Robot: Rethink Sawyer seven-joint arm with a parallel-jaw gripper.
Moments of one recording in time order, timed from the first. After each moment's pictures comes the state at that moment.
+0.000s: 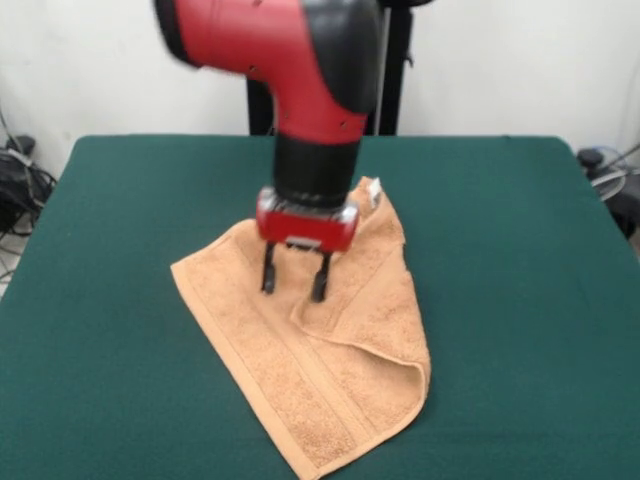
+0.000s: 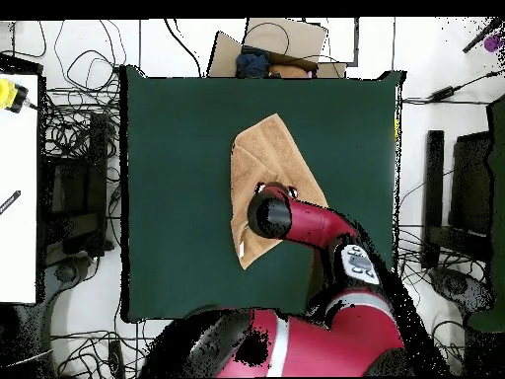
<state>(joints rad) -0.32 -0.41 -0.02 1.66 -0.06 0.09 1.57</state>
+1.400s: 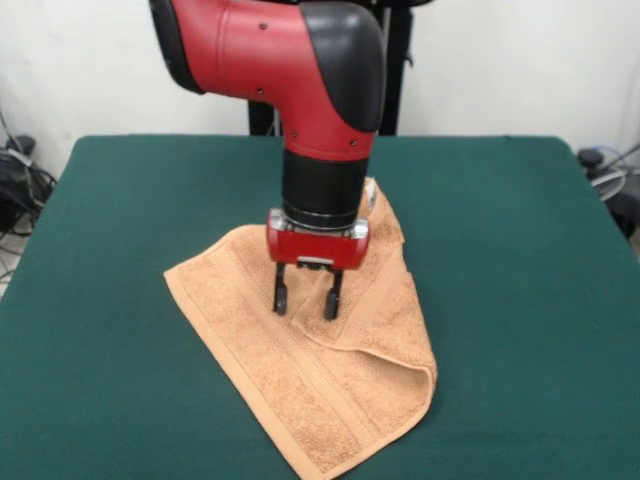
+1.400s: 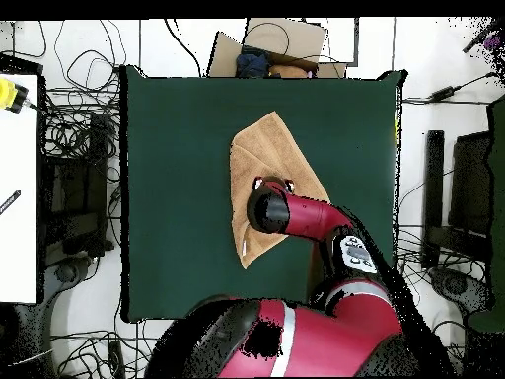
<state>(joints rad) -0.31 -0.39 0.01 1.62 -0.10 0.07 1.57</state>
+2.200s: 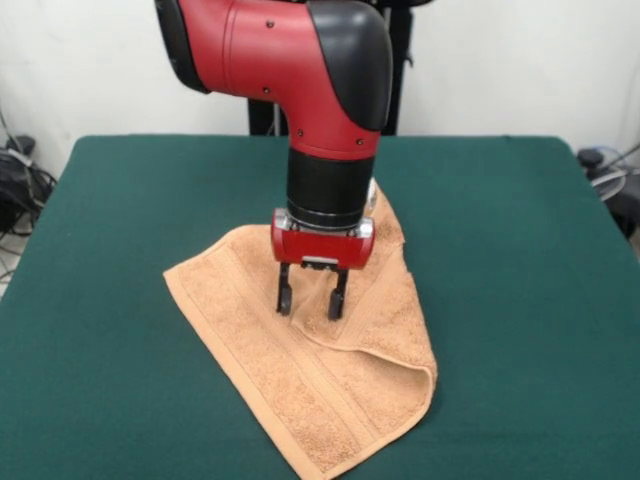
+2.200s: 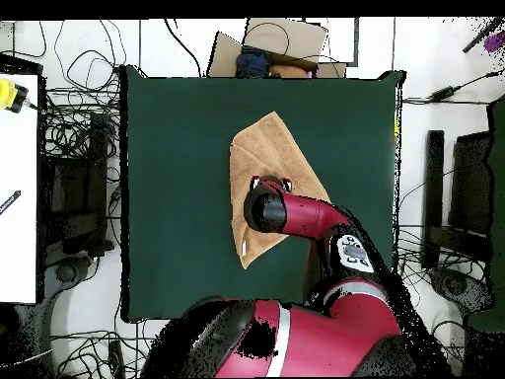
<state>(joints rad) -0.30 -0.39 0.01 1.62 -0.10 0.07 1.57</state>
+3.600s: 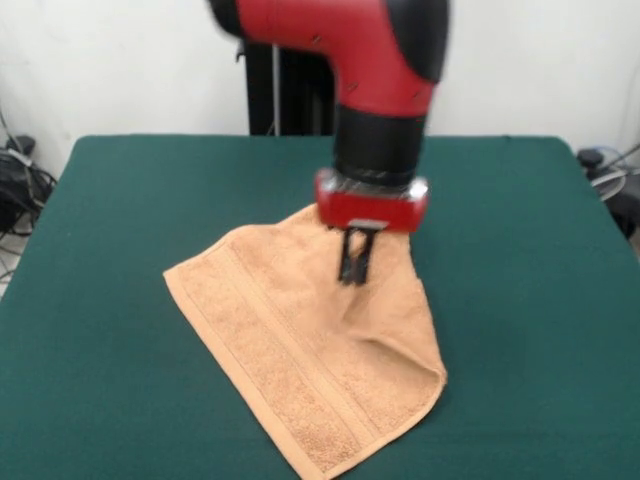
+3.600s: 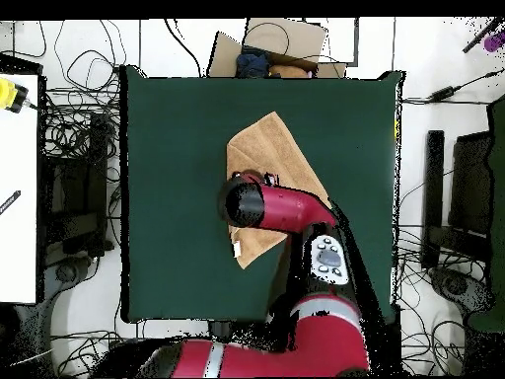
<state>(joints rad) -0.17 -0.52 -0.04 1.64 -0.02 0.23 1.57</state>
